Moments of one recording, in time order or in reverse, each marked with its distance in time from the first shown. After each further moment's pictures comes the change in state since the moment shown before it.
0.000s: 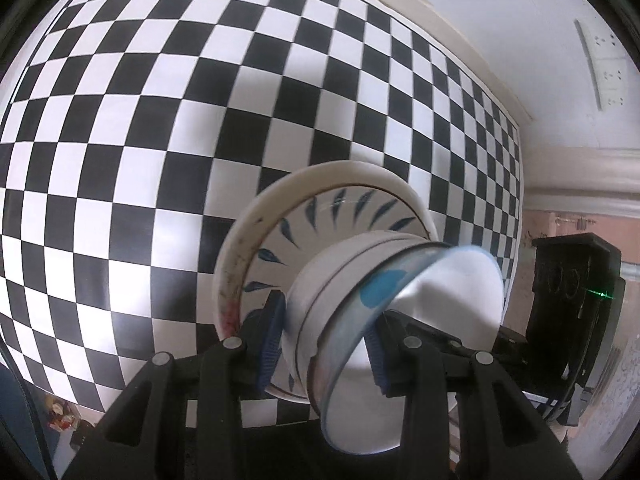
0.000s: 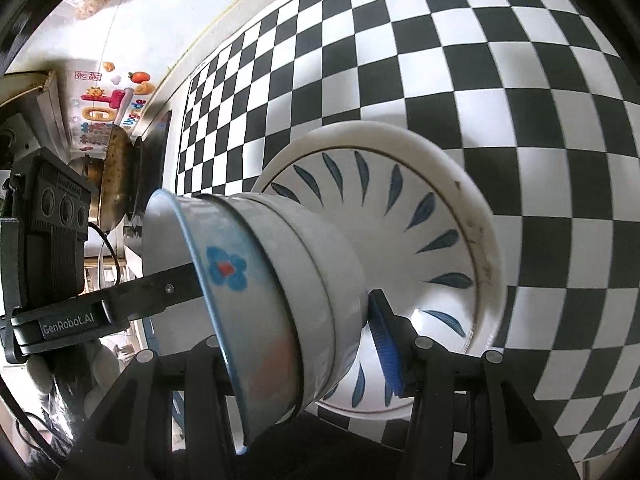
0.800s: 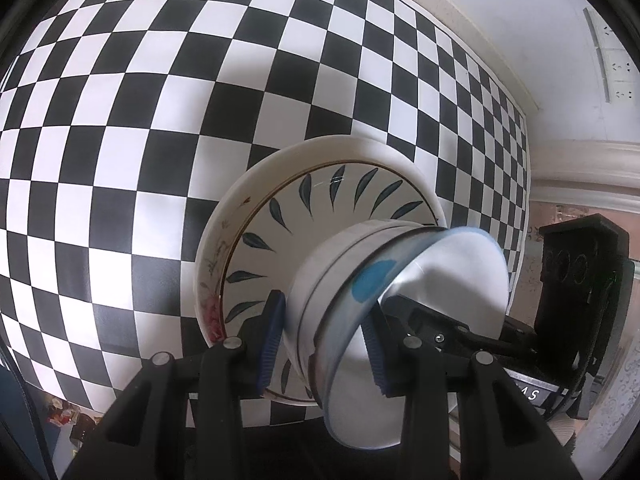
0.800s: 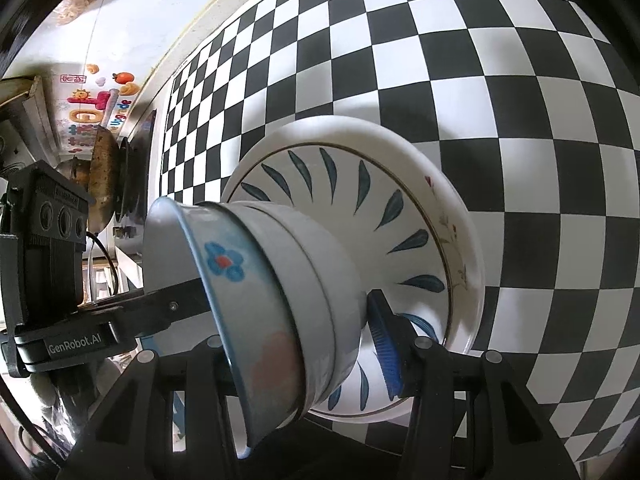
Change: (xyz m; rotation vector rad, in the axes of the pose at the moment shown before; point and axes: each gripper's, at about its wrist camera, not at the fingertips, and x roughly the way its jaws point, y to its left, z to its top) left arm 0.018 -0.003 -0.004 0.006 0.035 0.010; right arm -0.001 -0.019 0.002 0.025 0.021 -0.030
